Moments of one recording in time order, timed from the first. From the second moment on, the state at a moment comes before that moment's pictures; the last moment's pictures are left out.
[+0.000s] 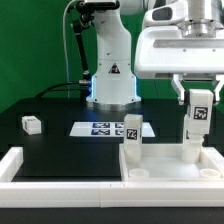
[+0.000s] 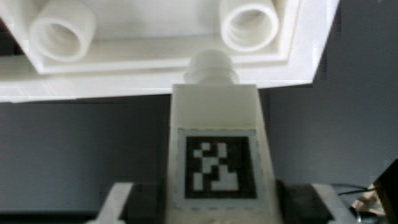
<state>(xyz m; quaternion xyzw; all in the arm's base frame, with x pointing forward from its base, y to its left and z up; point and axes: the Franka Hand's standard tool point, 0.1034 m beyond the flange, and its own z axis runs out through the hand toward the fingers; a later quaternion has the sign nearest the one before) 0.605 0.104 0.136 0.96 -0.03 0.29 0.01</state>
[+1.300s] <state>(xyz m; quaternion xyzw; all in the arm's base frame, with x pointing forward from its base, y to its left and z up) 0.611 0.117 0.104 0.96 -0.02 0.28 0.02</state>
